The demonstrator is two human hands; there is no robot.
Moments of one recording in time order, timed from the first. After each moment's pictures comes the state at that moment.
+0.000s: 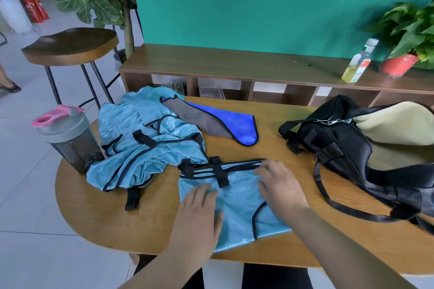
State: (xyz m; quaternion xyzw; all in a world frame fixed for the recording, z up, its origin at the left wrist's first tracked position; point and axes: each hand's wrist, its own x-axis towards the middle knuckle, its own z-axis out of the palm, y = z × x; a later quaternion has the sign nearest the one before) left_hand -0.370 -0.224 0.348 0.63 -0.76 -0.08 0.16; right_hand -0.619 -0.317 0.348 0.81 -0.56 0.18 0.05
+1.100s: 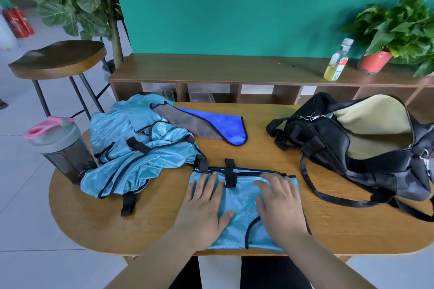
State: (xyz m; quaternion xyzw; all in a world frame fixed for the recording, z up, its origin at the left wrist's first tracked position) left_hand -0.385 -0.254 0.340 0.56 -0.82 -0.05 -0.02; right_hand -0.617 -0.250 0.351 0.75 -0.65 0.12 0.04
